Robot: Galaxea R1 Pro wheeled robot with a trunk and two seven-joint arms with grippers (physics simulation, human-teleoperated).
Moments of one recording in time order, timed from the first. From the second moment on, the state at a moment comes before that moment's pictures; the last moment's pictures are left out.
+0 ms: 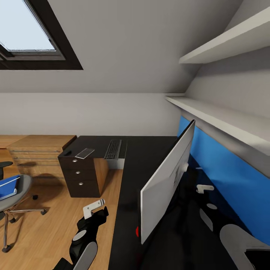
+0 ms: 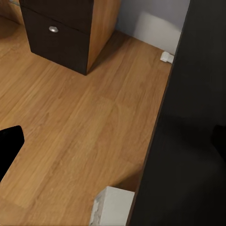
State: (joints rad) left arm -0.16 0.03 -0.42 -1.57 0.64 0.36 0.85; right arm -0.77 -0.17 0.05 -0.29 -0.15 -0.21 -0.01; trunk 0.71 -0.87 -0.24
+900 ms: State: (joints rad) left arm -0.16 0.03 -0.42 -1.57 0.64 0.36 0.85; right arm -0.77 -0.17 0.05 -0.29 -0.15 -0.21 0.00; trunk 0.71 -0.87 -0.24
